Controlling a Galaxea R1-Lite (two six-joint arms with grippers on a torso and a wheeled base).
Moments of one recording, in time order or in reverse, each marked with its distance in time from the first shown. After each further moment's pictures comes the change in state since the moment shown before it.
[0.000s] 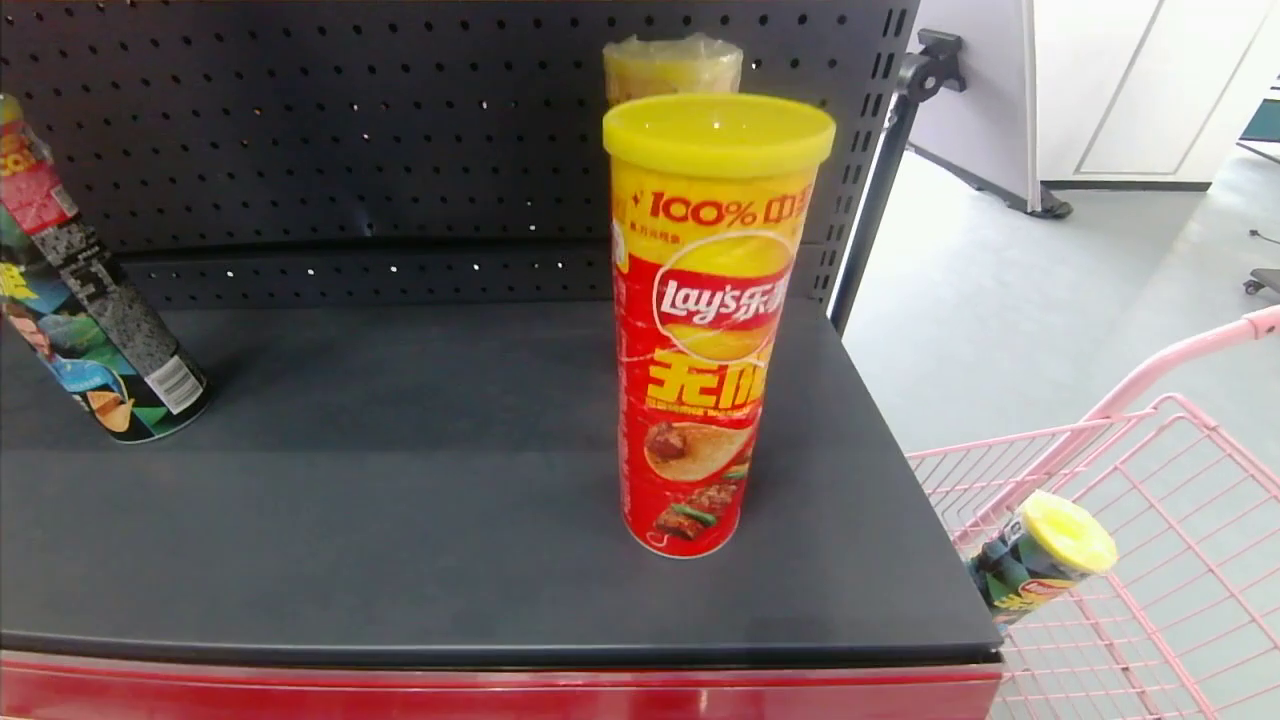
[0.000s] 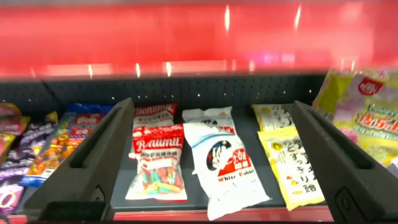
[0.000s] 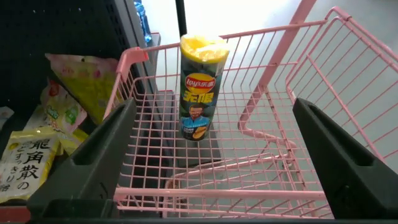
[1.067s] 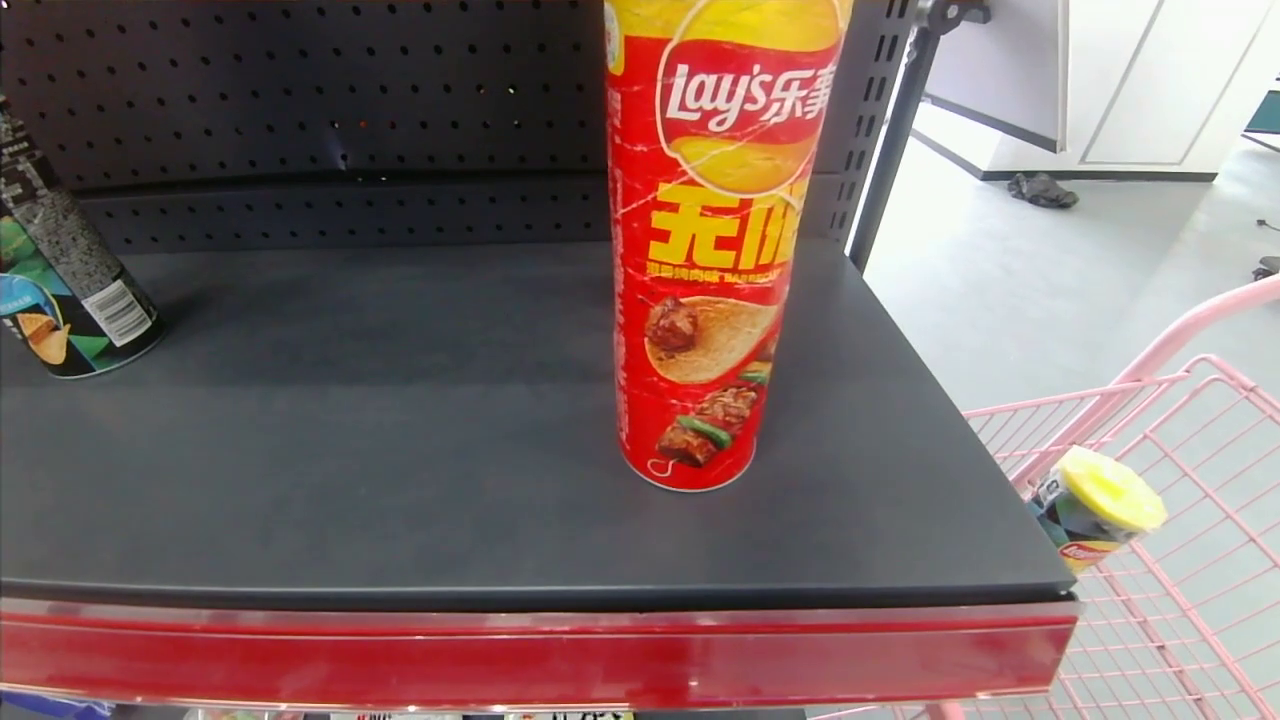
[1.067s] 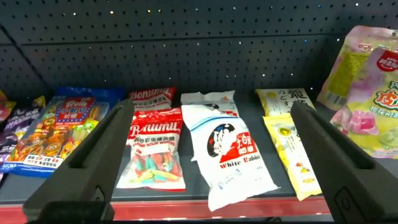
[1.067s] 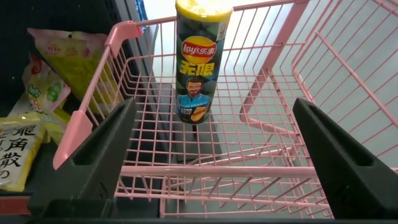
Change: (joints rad) left arm 0.000 0.000 0.000 0.000 0.001 -0.001; right arm 0.000 0.000 0.000 0.000 0.000 0.000
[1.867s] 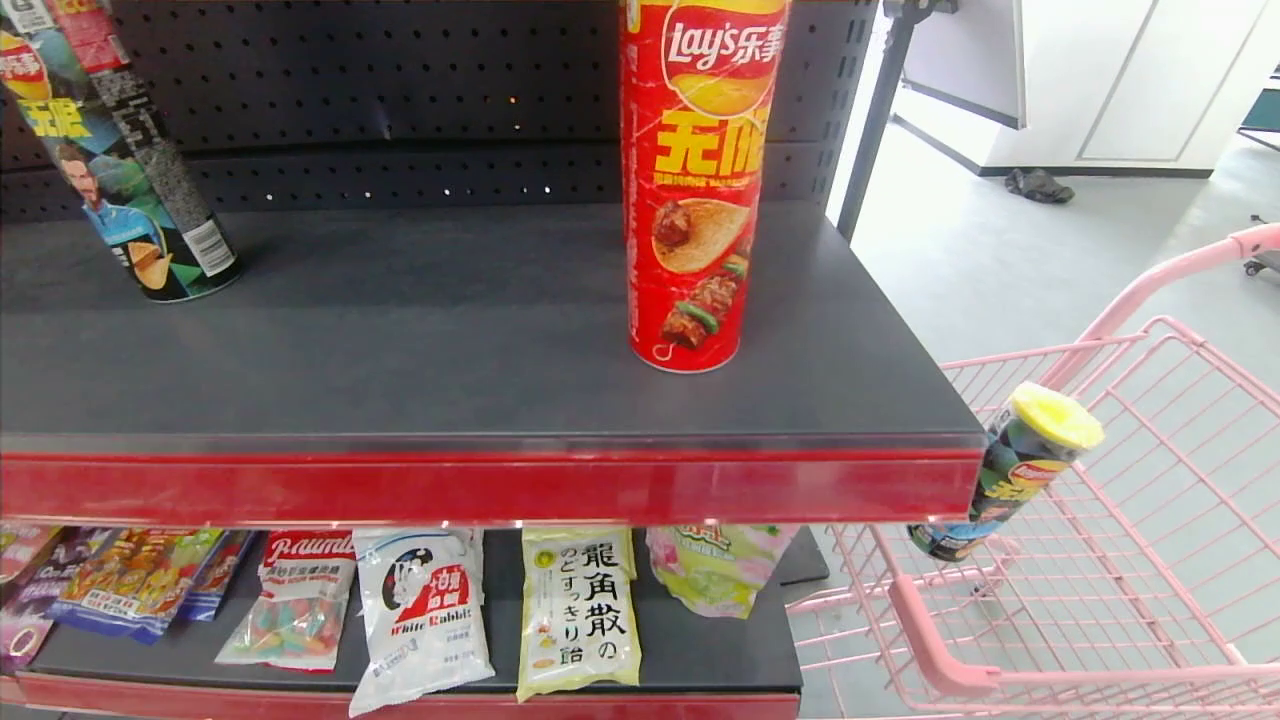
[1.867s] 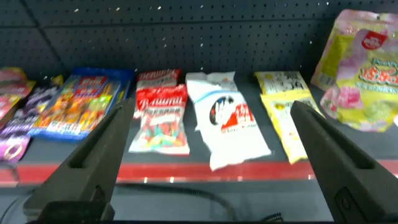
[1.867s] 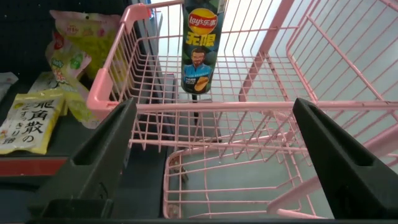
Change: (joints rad) left arm 0.000 0.000 0.000 0.000 0.004 0.000; right arm 0.000 0.000 -0.001 0.000 0.000 -0.001
